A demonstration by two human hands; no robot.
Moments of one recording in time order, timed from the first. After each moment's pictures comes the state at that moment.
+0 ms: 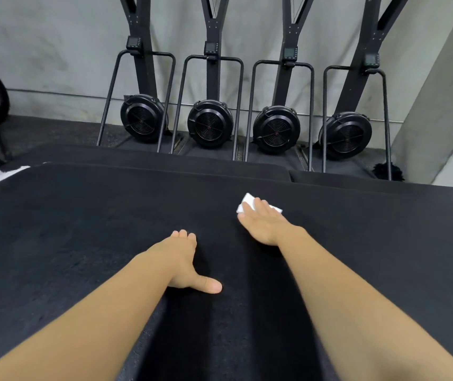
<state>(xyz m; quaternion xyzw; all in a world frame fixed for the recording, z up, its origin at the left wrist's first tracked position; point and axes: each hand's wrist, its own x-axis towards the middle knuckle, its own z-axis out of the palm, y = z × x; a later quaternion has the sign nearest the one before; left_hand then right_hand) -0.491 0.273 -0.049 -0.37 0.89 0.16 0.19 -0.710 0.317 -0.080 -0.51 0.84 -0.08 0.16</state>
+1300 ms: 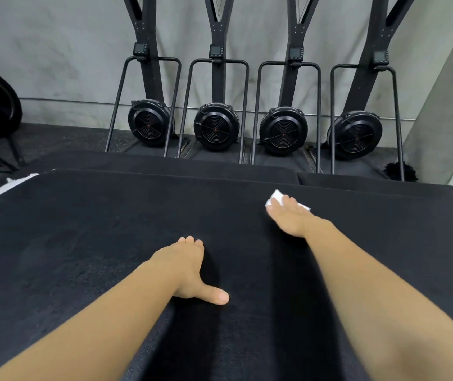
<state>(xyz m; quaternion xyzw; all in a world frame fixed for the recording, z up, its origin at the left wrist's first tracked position) -0.492 0.270 -0.049 -0.37 0.90 0.12 0.21 -0.757 0.321 -0.071 -0.41 0.87 -0.20 0.16</state>
